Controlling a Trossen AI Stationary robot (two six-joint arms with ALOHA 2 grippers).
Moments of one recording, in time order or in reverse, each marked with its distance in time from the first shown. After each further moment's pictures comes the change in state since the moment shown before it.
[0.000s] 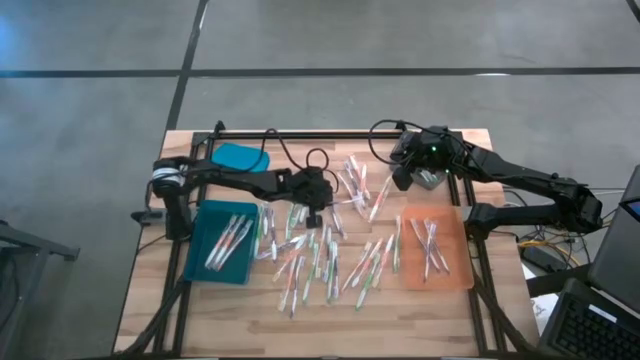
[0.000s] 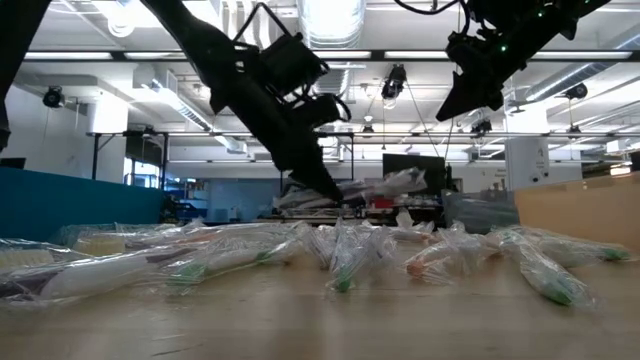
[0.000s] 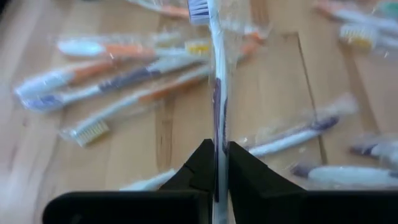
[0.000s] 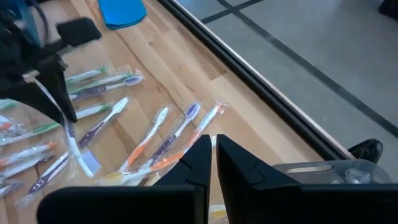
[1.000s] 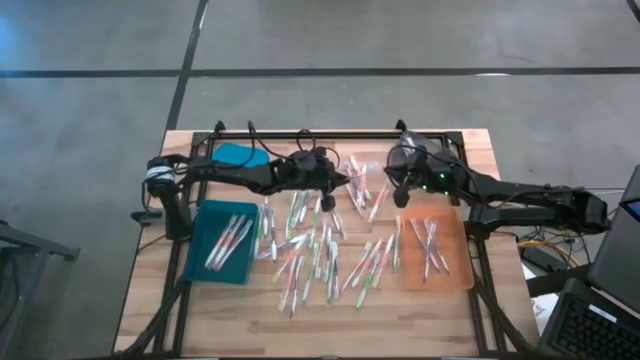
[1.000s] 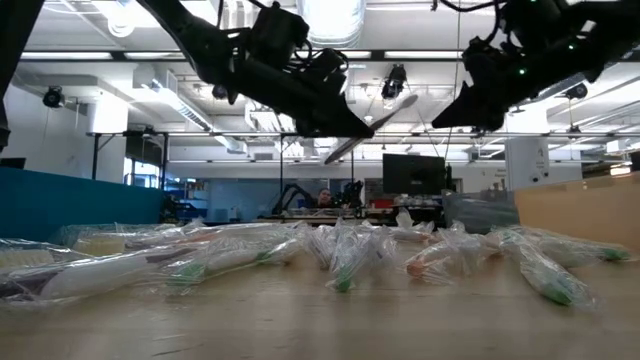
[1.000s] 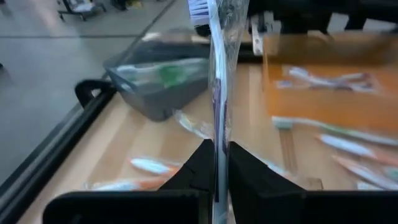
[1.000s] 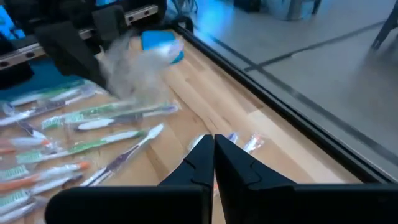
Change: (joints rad) left arm 0.047 -0.041 -0.002 0.386 -0.014 -0.108; right arm 0.124 -0.124 -0.365 0.519 0.018 0.018
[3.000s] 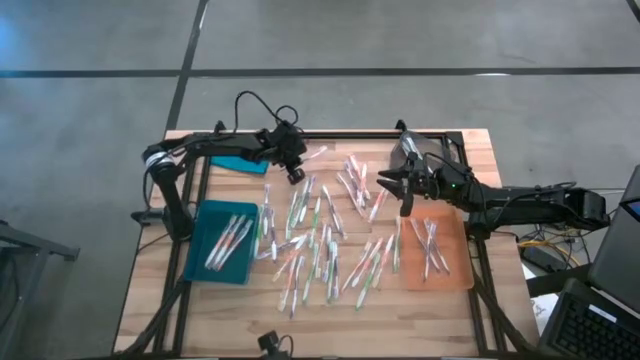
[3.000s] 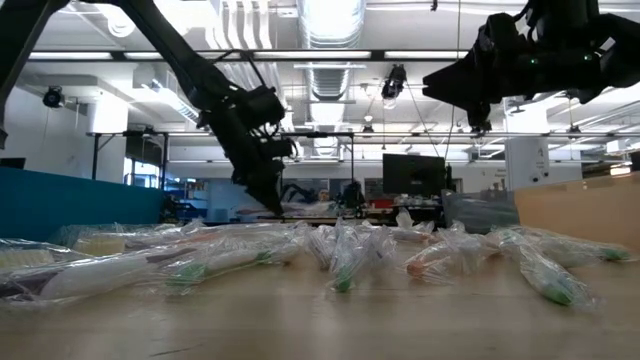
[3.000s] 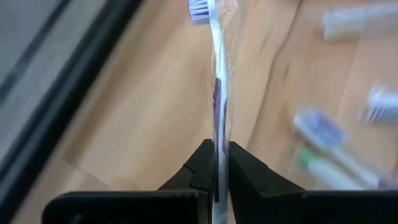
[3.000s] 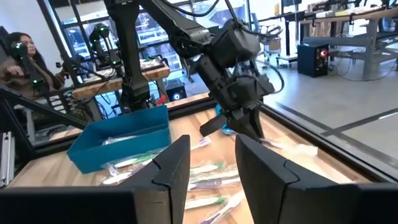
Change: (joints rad) left arm 0.365 0.023 0.000 -0.588 0.005 0.096; right arm 0.049 0.031 -0.159 0.539 -0.200 0.123
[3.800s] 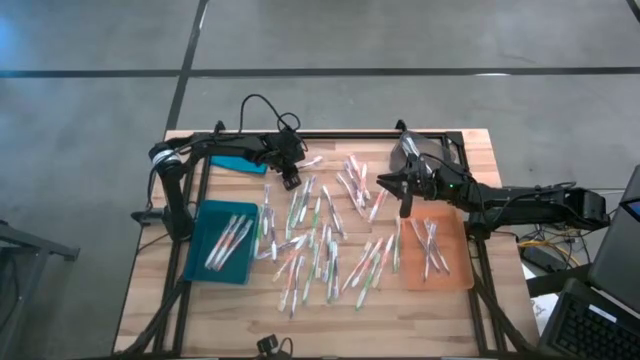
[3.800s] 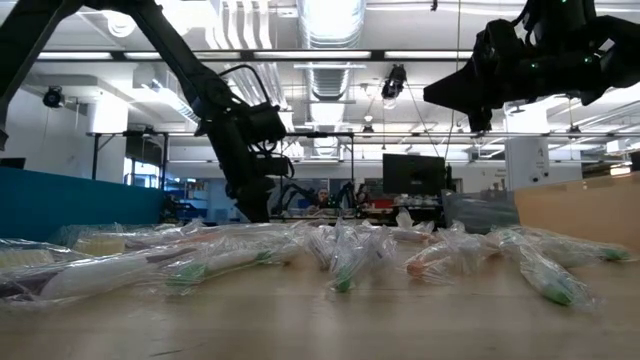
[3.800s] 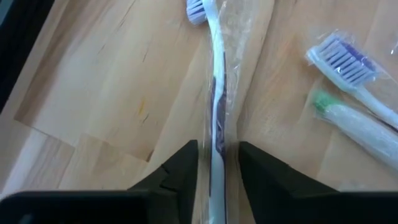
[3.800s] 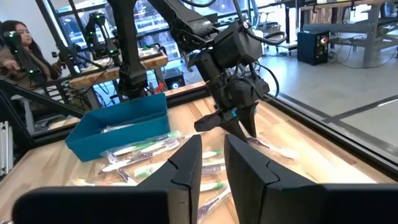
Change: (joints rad) left arm -0.001 0.052 0.001 -0.084 0.000 0.032; right arm 0.000 0.000 0.000 -0.051 -0.003 0.002
